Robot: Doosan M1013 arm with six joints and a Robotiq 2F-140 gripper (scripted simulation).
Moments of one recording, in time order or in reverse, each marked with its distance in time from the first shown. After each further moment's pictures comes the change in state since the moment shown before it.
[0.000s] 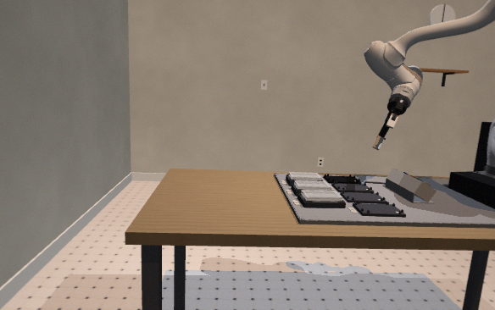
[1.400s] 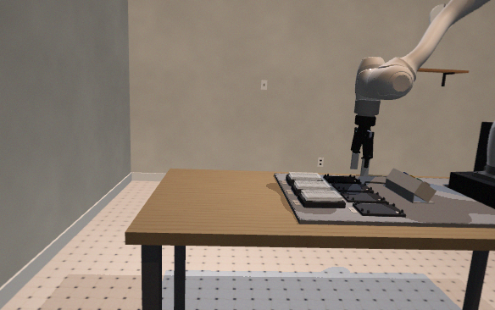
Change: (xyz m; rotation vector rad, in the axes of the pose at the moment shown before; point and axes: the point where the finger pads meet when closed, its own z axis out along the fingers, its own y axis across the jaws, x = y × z) arm -0.025 -0.069 0.132 0.729 0.490 -0.237
